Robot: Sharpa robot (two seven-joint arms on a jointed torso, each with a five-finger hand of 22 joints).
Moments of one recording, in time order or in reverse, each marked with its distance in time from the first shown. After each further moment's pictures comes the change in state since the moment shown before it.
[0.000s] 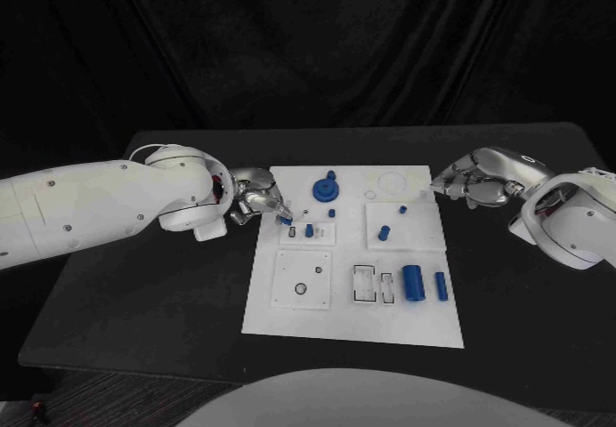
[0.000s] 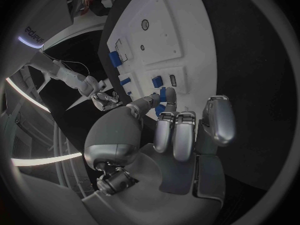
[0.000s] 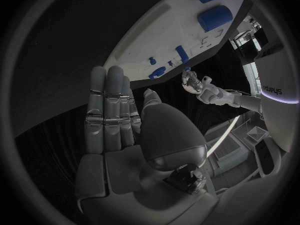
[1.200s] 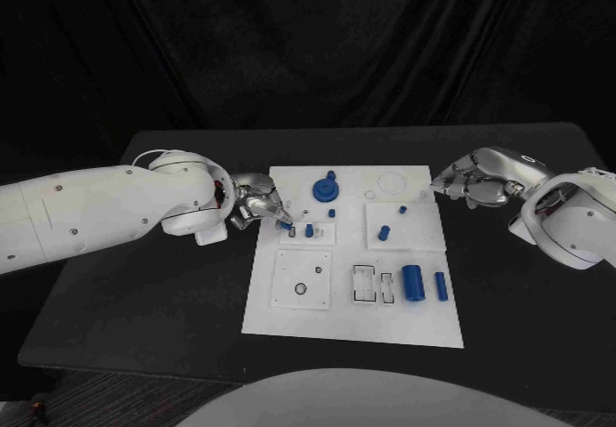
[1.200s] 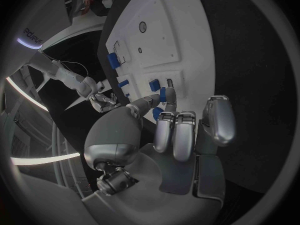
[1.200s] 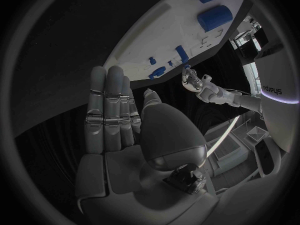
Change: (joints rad) left arm -0.022 0.009 0.000 -0.015 0.001 0.003 -0.003; left_hand -0.013 0.003 0.004 0.001 -0.005 0.000 -0.004 0.000 -0.002 0.000 0.000 -0.004 0.000 0.000 0.000 0.000 0.000 0.000 0.000 0.000 0.000 0.000; right arm 0.000 0.000 0.000 0.000 0.000 -0.001 0.000; right_hand 0.000 0.000 0.000 0.000 0.004 0.000 0.000 0.000 0.000 0.000 0.000 0.000 -0.001 0.000 0.000 -0.004 -0.001 0.000 0.000 0.000 0.000 -0.001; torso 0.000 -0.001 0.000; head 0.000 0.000
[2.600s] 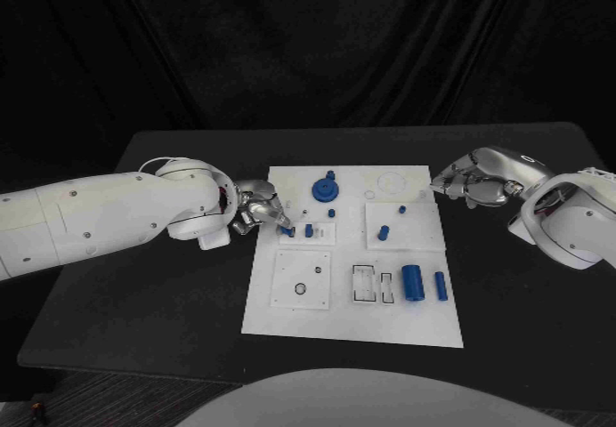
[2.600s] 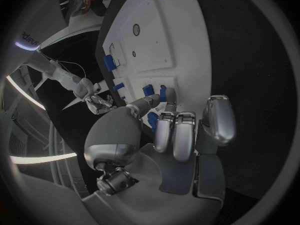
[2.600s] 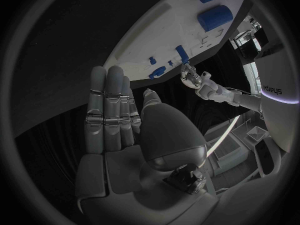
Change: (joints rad) left arm -0.030 0.028 0.000 -0.039 0.001 -0.001 0.003; left_hand -0.006 0.012 0.000 0.000 -0.006 0.003 0.002 0.000 -0.001 0.000 0.000 -0.004 0.000 0.000 0.000 0.000 0.000 0.000 0.000 0.000 -0.005 0.000; right arm -0.001 0.000 0.000 -0.001 0.003 -0.003 0.001; right_hand 0.004 -0.004 0.000 0.000 0.007 0.000 0.000 0.000 0.000 0.000 0.000 -0.004 -0.001 0.000 0.000 0.000 -0.001 0.000 0.000 0.000 -0.004 -0.002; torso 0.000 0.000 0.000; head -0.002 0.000
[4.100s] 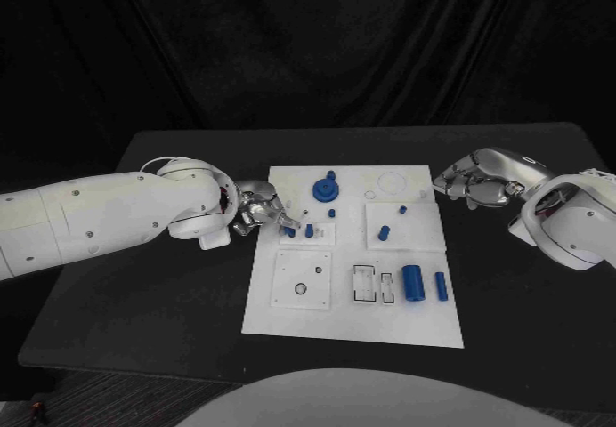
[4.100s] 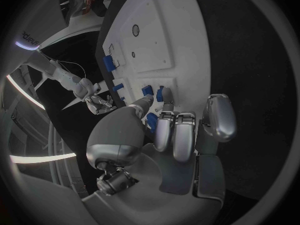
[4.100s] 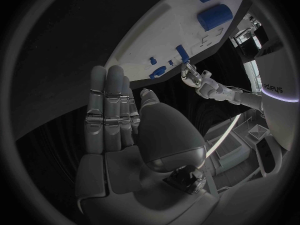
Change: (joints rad) left arm -0.004 0.004 0.003 -0.010 0.002 0.014 0.002; left_hand 0.024 0.010 -0.305 0.164 -0.280 -0.026 0.006 -0.018 -0.030 0.003 0.011 -0.012 0.000 0.000 0.014 0.000 0.000 0.000 -0.014 0.007 -0.035 0.000; right arm -0.003 0.000 0.000 -0.004 0.017 0.001 -0.001; right_hand 0.045 -0.013 0.025 0.000 0.079 0.000 0.000 0.000 -0.001 0.000 0.000 -0.018 -0.010 0.013 -0.002 -0.020 -0.005 0.000 0.011 -0.004 -0.021 -0.010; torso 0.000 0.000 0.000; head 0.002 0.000
